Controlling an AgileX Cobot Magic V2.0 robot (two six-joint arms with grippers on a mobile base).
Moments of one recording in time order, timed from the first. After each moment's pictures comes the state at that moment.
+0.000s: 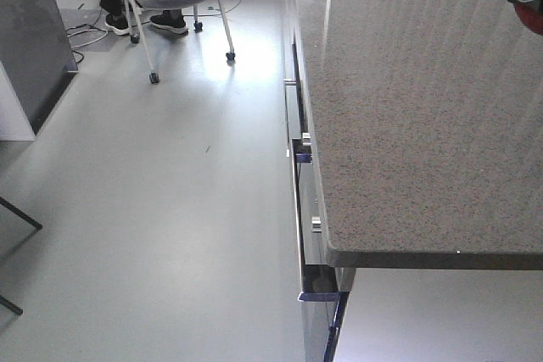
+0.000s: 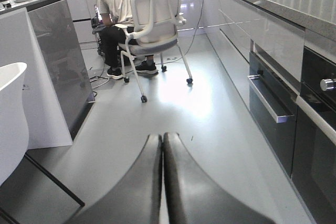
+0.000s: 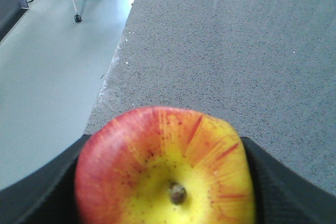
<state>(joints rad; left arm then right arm) 0.02 -0.01 0.02 0.19 0.19 -0.15 0.03 1.28 -1.51 0.07 0.82 -0.10</state>
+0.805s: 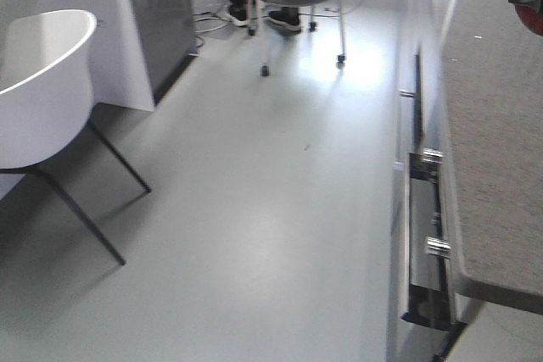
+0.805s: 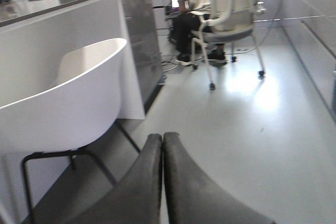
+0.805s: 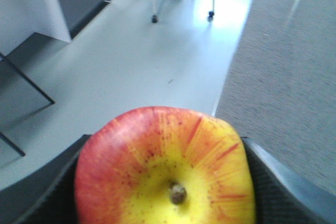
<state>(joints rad) 0.02 -0.01 0.02 0.19 0.19 -0.15 0.03 1.28 -1.51 0.07 0.83 -0.10</state>
